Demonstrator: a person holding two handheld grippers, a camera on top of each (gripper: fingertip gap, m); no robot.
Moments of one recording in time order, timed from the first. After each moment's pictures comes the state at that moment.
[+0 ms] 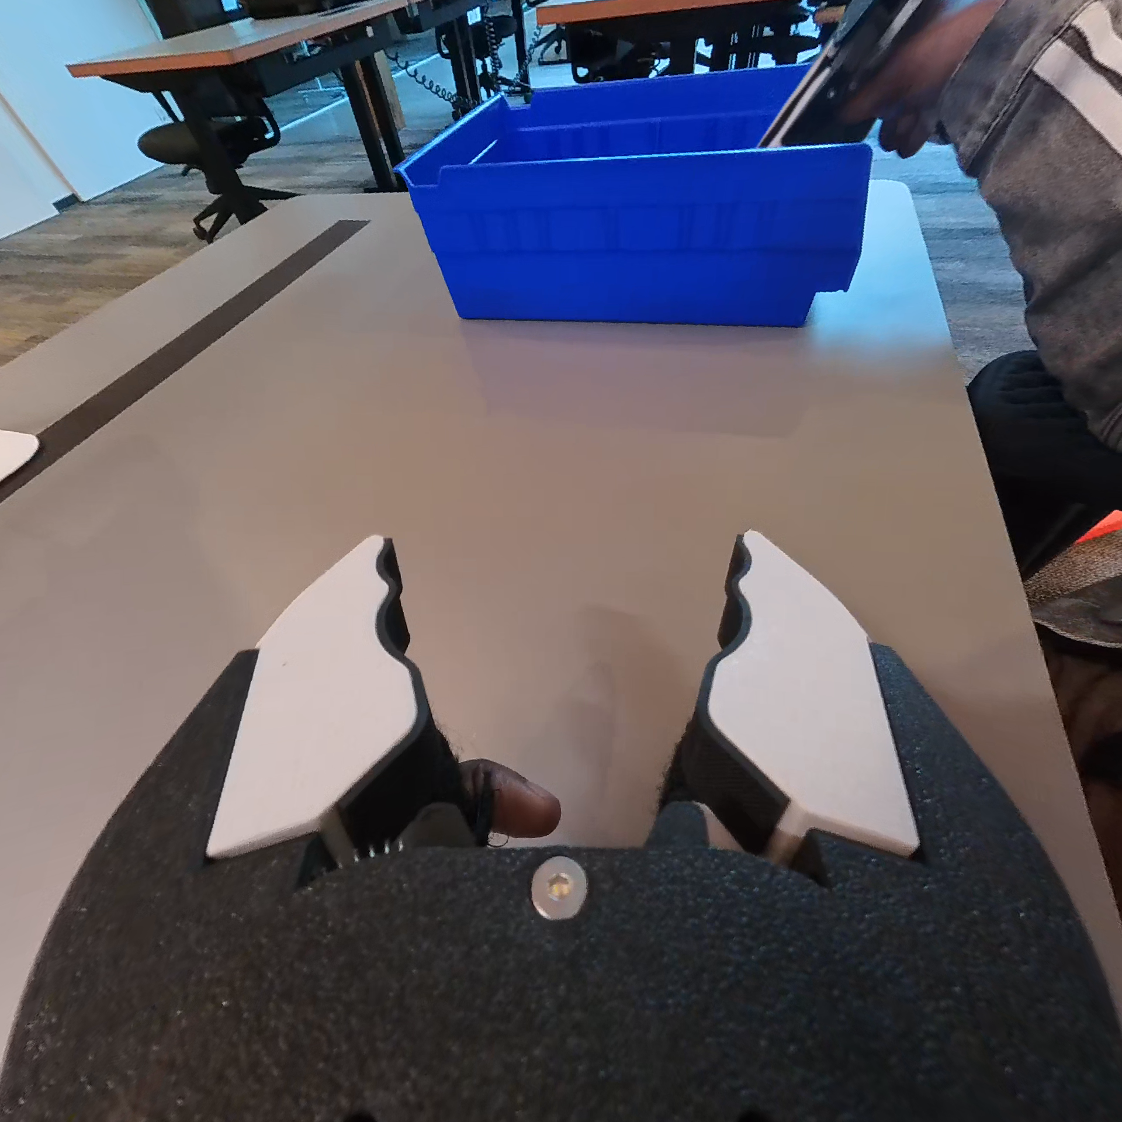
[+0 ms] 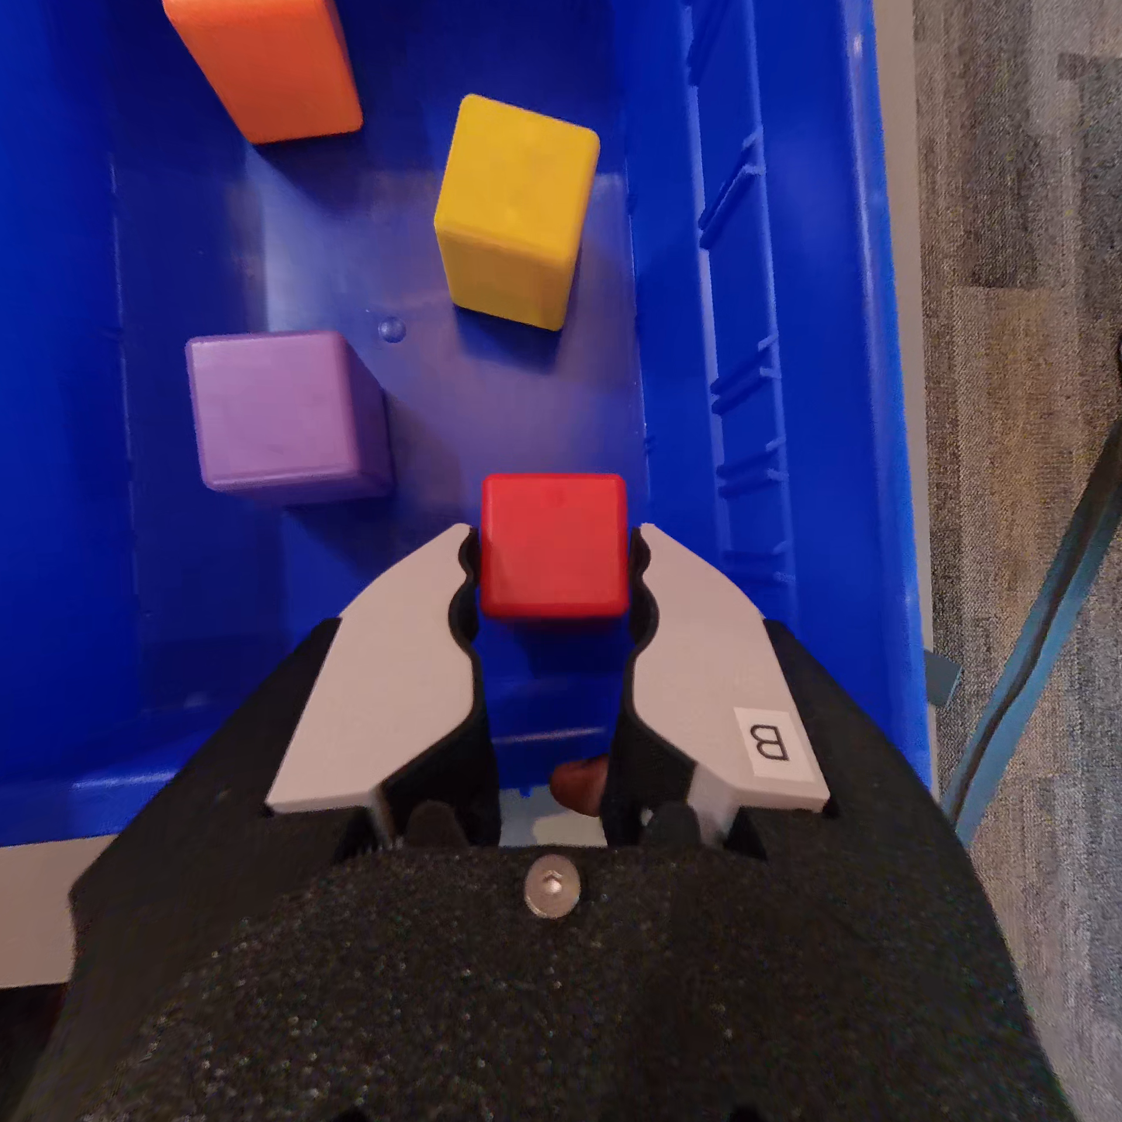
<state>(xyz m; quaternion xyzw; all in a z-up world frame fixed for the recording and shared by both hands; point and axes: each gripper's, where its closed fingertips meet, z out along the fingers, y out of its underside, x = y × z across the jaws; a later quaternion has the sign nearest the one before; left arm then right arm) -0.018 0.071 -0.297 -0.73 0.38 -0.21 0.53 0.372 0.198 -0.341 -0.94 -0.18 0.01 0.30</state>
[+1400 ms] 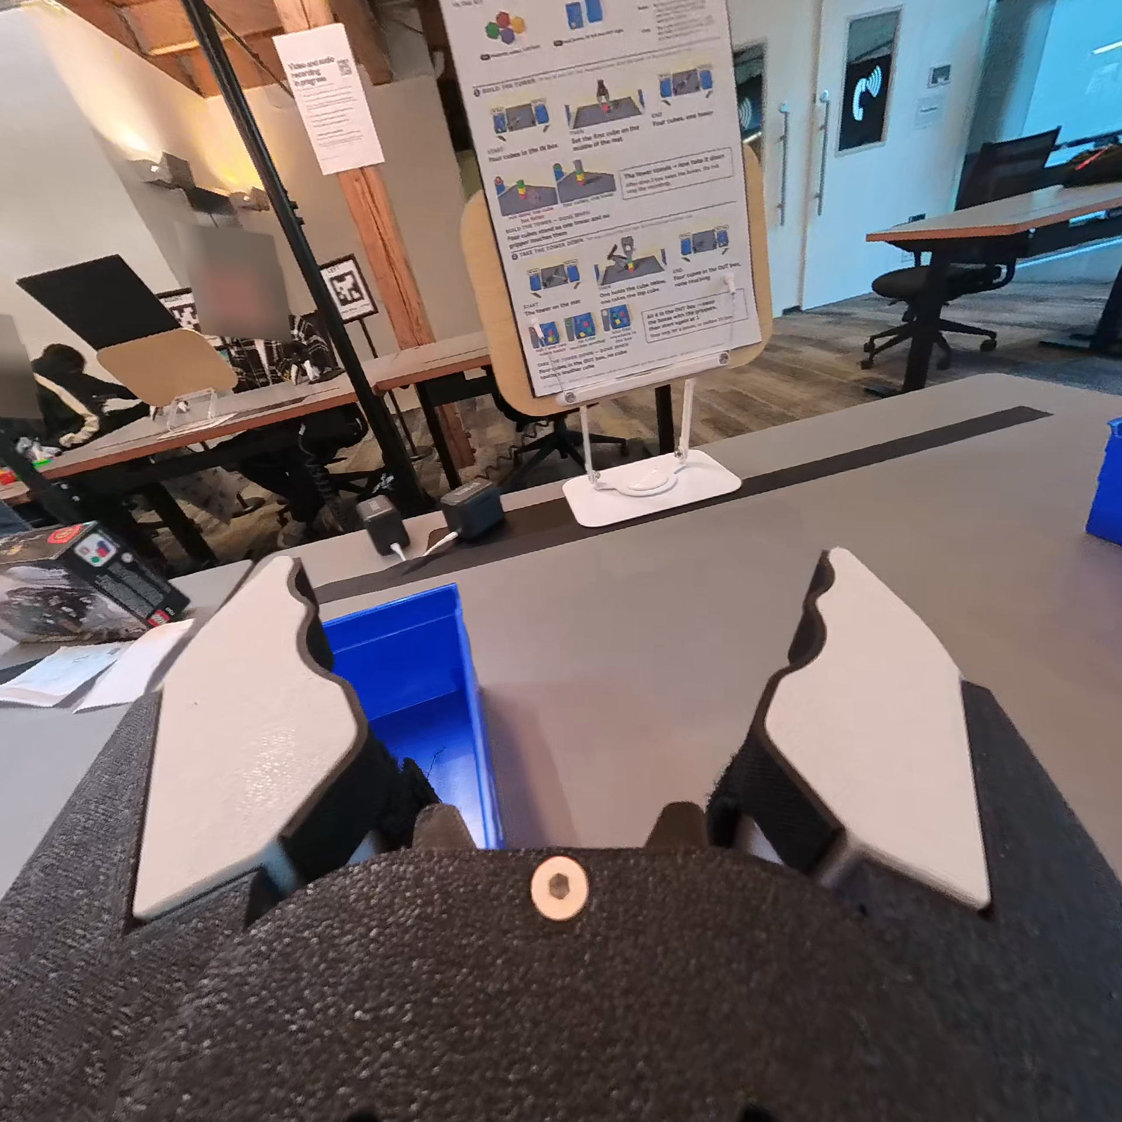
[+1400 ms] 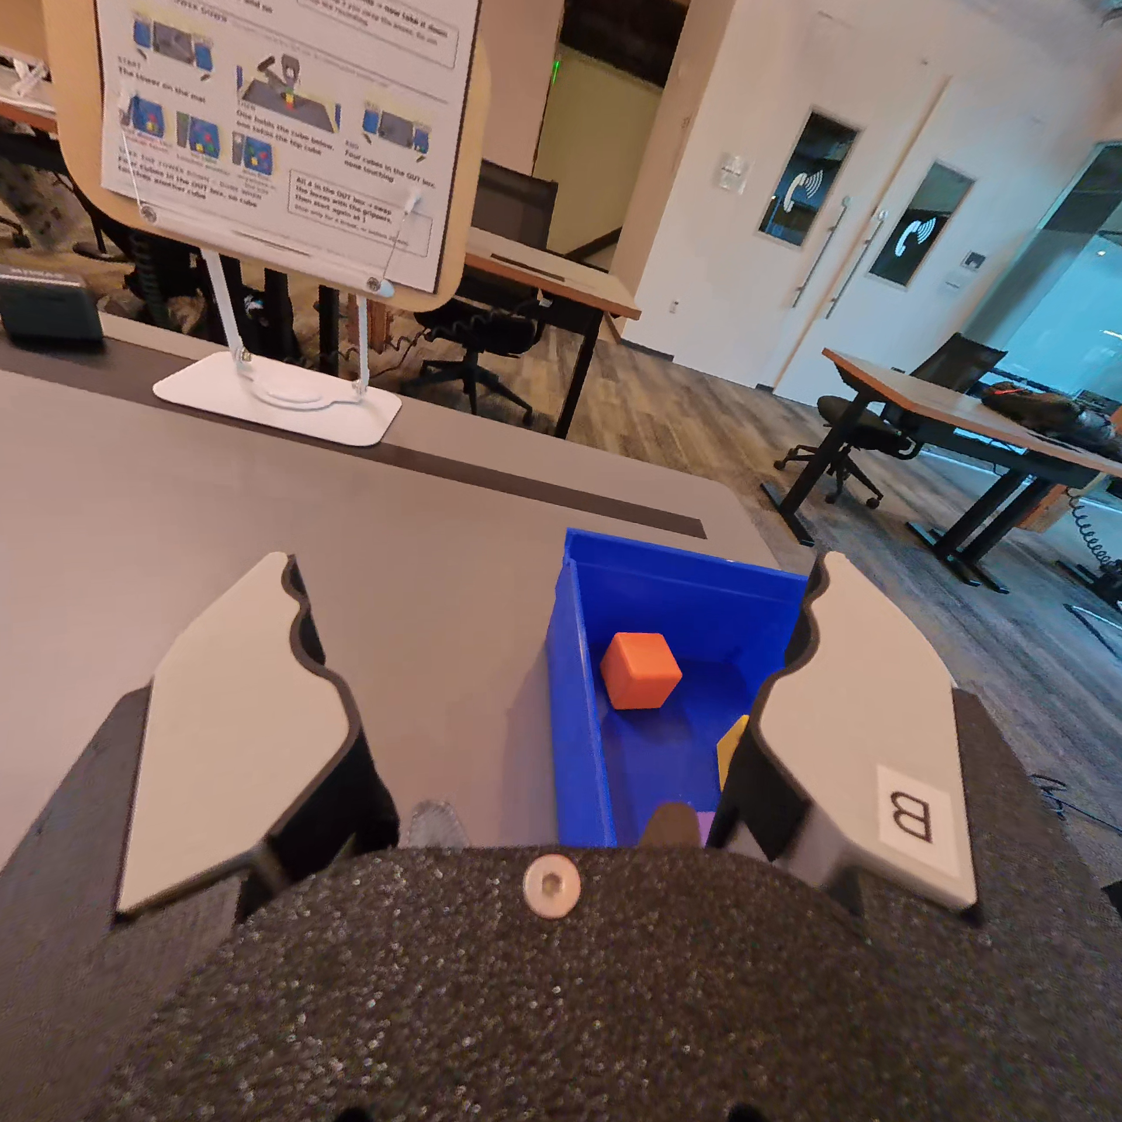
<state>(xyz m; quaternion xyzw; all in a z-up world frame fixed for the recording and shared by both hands) -0.225 0.003 -0.134 -0.71 0.00 0.14 0.69 0.157 0.180 -0.170 -0.70 -0.22 0.01 0.68</state>
